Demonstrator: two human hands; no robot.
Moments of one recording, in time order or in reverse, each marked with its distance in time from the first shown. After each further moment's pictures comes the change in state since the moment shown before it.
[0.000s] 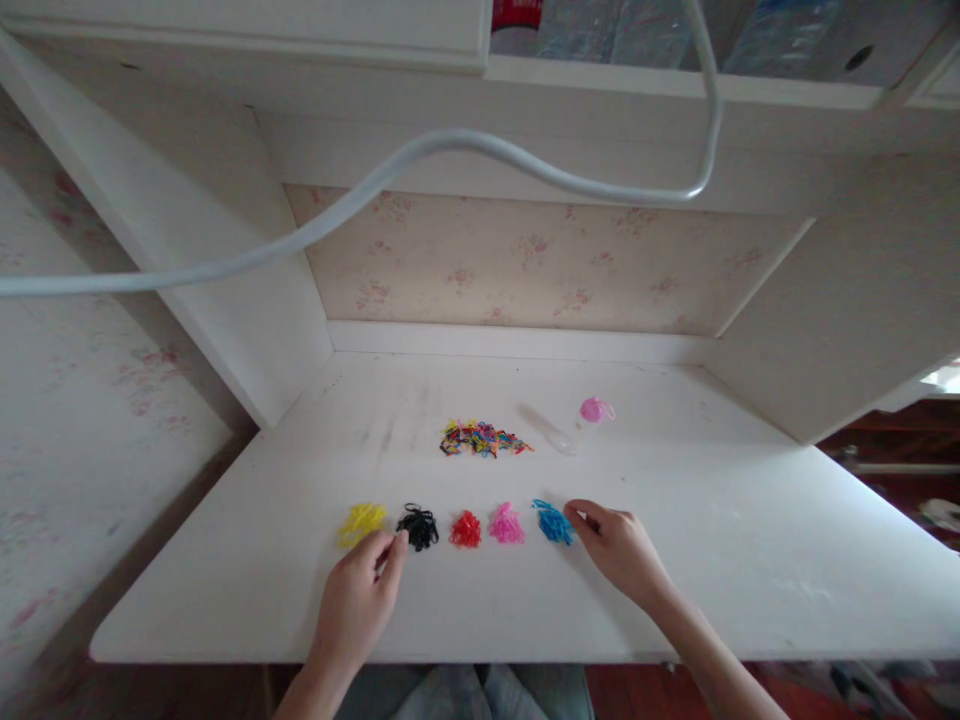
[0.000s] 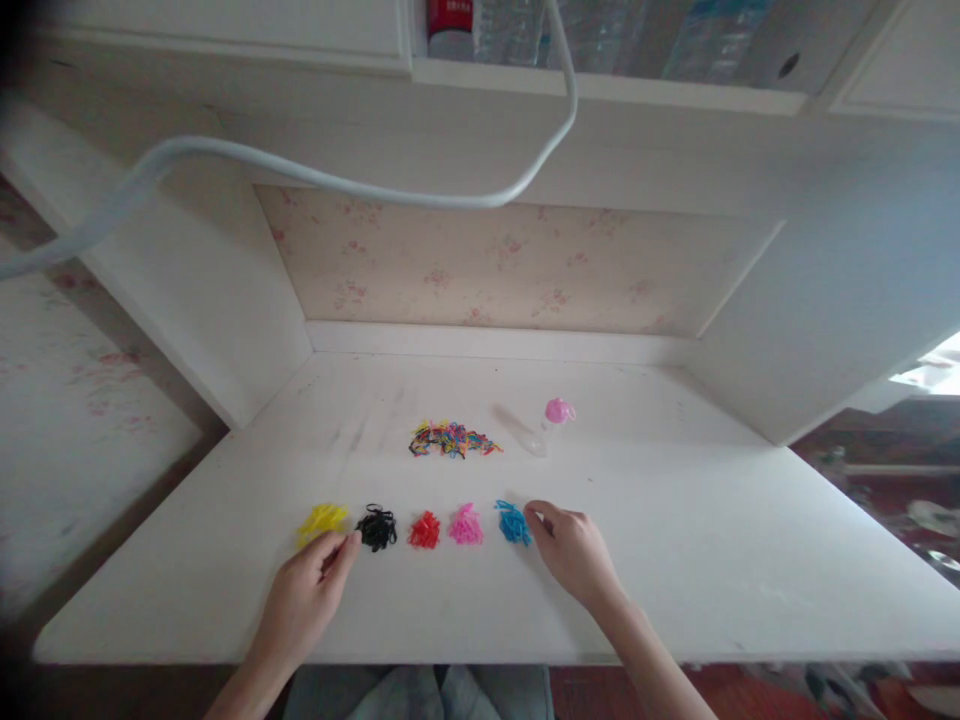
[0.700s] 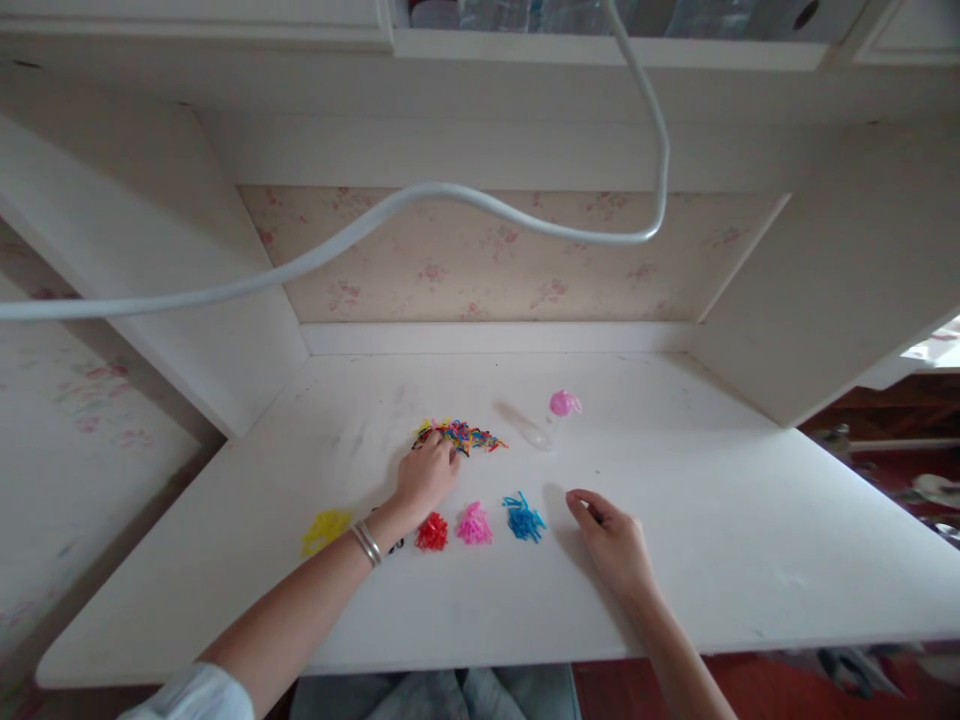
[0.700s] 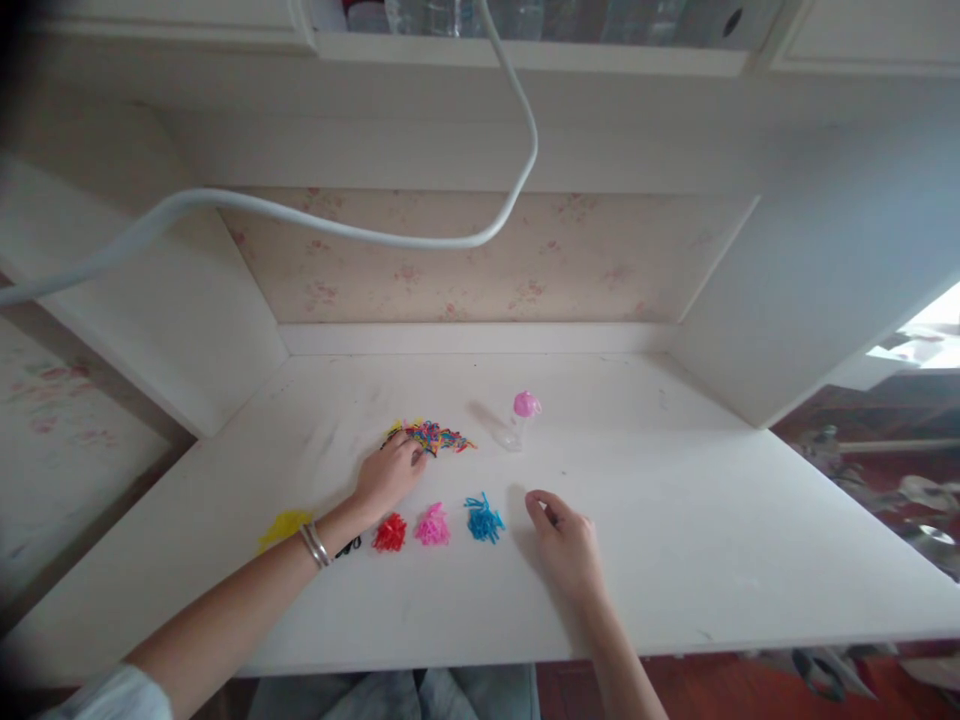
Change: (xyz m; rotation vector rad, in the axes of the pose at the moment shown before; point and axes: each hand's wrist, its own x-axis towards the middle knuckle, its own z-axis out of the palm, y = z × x) left_hand 0.121 0.085 0.093 0.503 -0.217 0.167; right_hand -0.002 0.044 0.003 0.351 0.215 0.283
